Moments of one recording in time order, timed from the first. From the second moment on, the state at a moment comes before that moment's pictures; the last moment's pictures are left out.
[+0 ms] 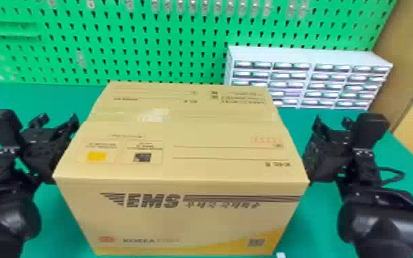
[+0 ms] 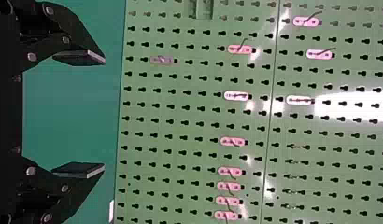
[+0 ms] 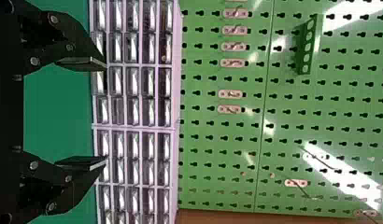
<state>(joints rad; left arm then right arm) -0.30 0.11 0.30 -1.21 0.09 -0.06 -0.38 -0.23 -0.08 -0.21 -1.37 0.01 -0.02 0.04</state>
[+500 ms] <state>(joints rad) -0.30 0.11 0.30 -1.21 0.09 -0.07 -0.38 -0.23 -0.08 -0.22 -1.37 0.01 -0.02 0.04</state>
